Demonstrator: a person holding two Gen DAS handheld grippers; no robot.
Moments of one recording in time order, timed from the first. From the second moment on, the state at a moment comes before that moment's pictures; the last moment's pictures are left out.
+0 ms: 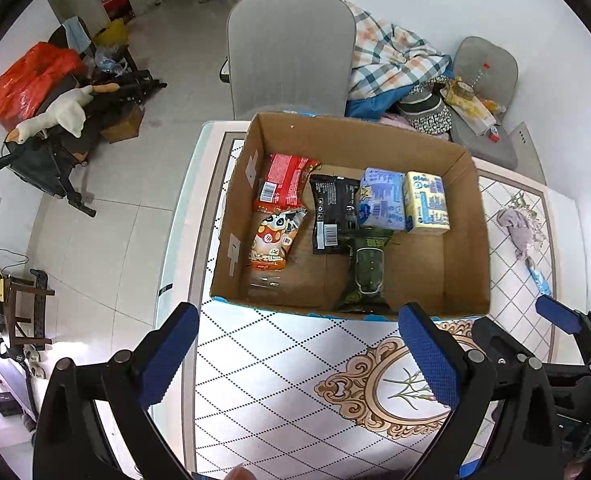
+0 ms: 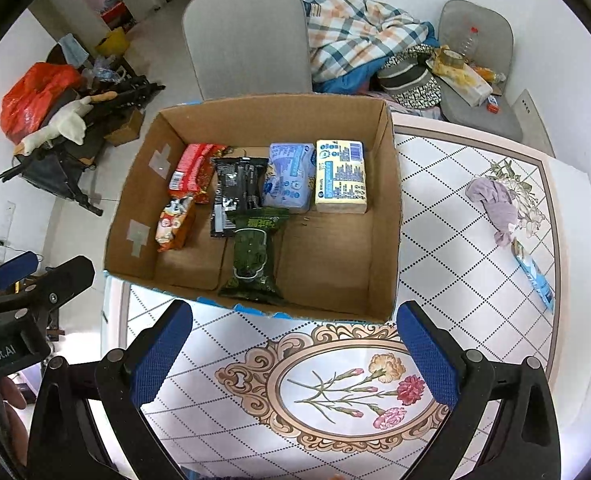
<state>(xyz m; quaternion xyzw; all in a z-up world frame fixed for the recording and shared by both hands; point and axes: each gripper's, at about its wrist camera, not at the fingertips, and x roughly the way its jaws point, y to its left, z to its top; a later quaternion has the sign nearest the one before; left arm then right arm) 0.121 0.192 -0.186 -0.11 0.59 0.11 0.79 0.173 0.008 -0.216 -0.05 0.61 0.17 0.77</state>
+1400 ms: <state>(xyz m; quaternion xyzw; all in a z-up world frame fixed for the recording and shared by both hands) 0.368 -0.177 -0.364 -0.04 0.75 -0.04 0.66 0.341 -0.385 -0.422 -0.09 0.74 0.06 0.66</state>
